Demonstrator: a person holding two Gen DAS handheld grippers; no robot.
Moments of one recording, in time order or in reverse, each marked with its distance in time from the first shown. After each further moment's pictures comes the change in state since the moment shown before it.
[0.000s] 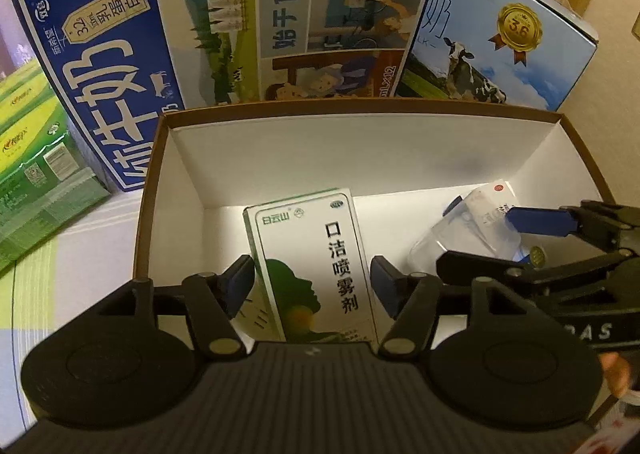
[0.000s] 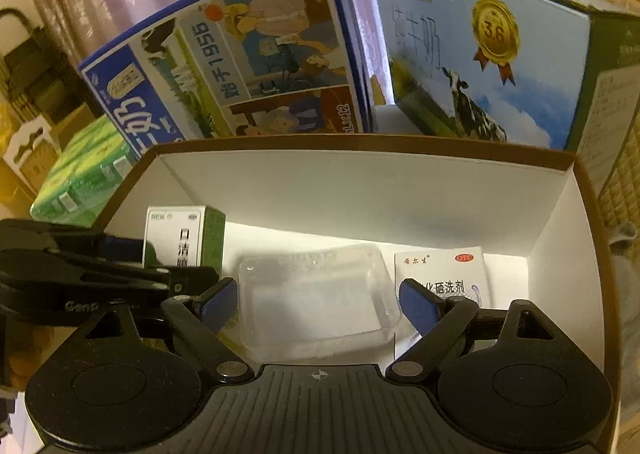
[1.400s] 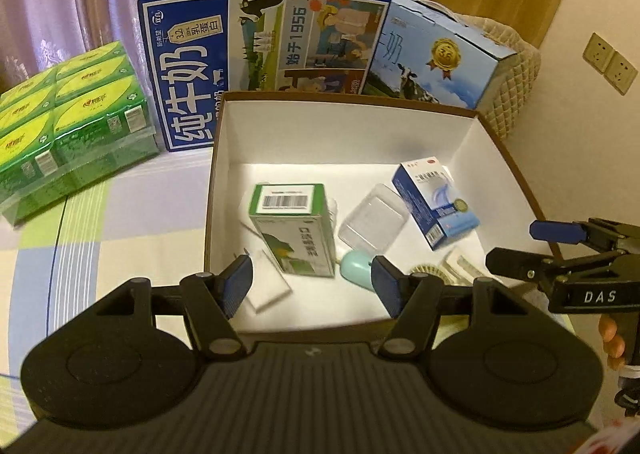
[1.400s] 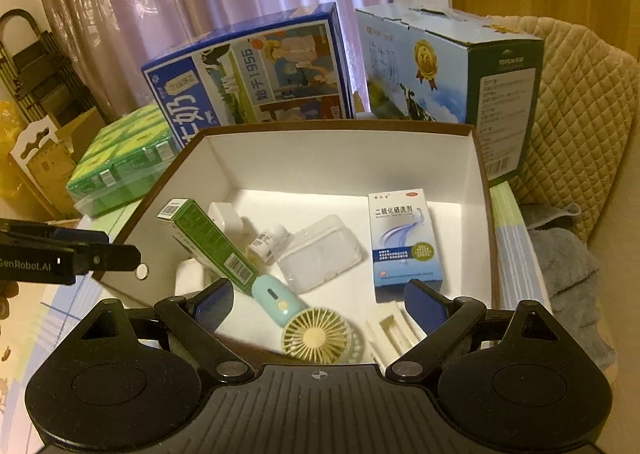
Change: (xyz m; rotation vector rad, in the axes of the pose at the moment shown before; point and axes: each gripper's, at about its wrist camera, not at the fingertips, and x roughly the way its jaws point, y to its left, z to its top) left arm -0.136 0.003 -0.085 -0.053 -0.097 -0.047; right arm -0.131 0.036 -0.072 -0.011 -0.064 -0.057
